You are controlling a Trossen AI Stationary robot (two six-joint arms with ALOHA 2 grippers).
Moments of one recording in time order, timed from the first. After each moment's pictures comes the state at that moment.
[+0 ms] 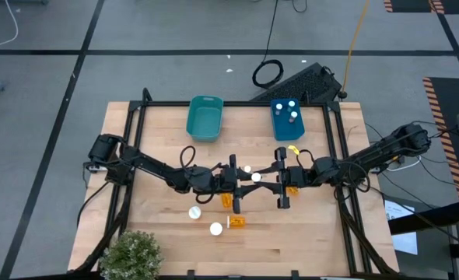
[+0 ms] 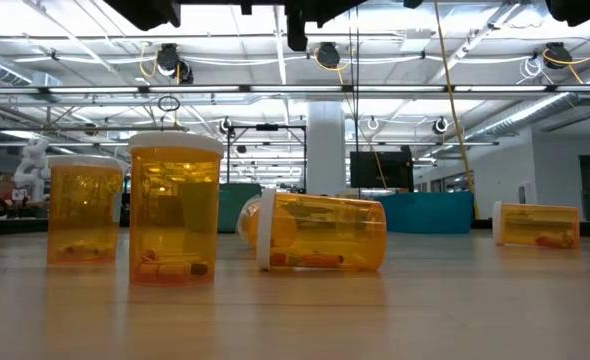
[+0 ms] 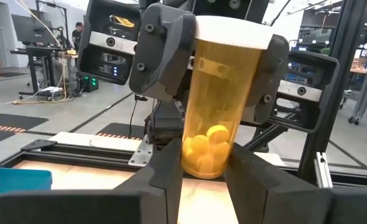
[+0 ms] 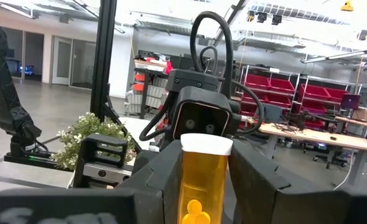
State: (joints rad) left arm -0.24 1.82 1.06 0.86 -0.28 -0.05; right arm 0.31 1.23 0.56 0.90 0.24 -0.20
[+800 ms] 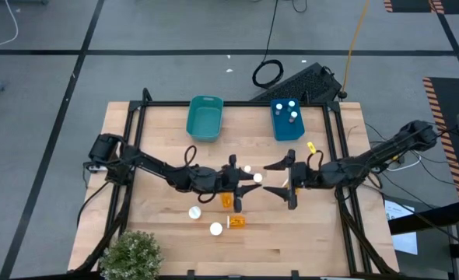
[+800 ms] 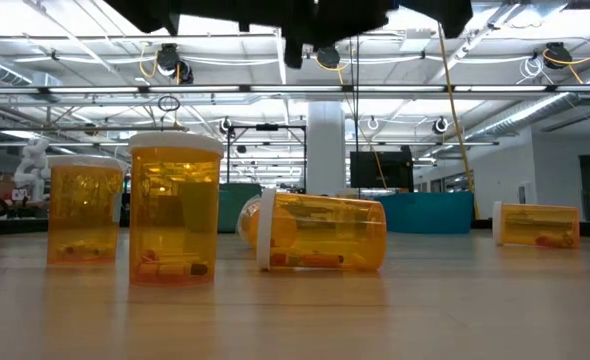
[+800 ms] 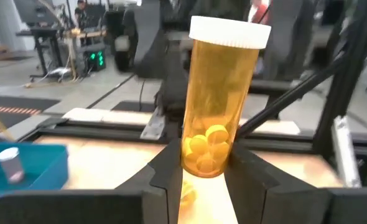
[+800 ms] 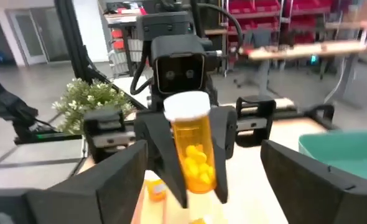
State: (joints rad) left arm -0.22 1.82 1.06 0.73 -0.29 -0.03; right arm 0.41 1.04 0.56 0.41 0.45 0.14
